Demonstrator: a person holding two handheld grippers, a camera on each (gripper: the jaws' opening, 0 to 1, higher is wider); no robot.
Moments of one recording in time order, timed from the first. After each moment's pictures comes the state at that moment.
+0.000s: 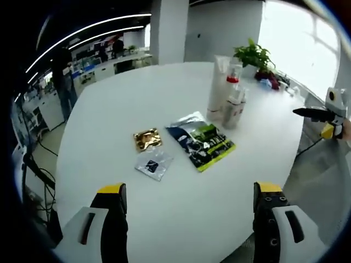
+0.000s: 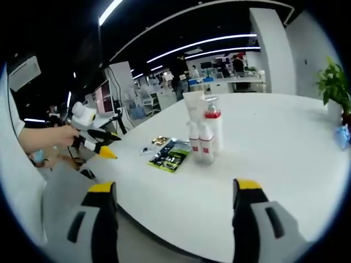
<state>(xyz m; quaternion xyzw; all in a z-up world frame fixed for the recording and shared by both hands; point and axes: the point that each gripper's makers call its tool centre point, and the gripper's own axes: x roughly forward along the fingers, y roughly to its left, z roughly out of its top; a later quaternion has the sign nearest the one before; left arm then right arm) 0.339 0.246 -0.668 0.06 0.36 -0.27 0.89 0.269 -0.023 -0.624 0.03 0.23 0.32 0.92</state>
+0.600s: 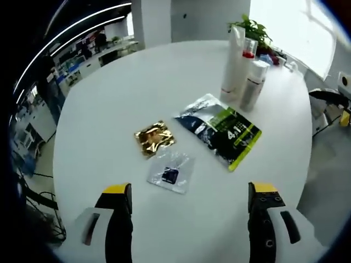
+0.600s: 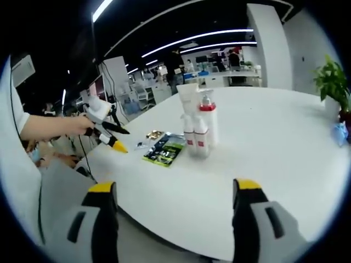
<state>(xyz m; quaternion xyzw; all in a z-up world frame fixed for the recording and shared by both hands) 0.392 0.259 -0.714 0.14 0.42 -0.29 0.85 0.272 -0.028 -0.635 0.02 0.26 0.30 0.92</state>
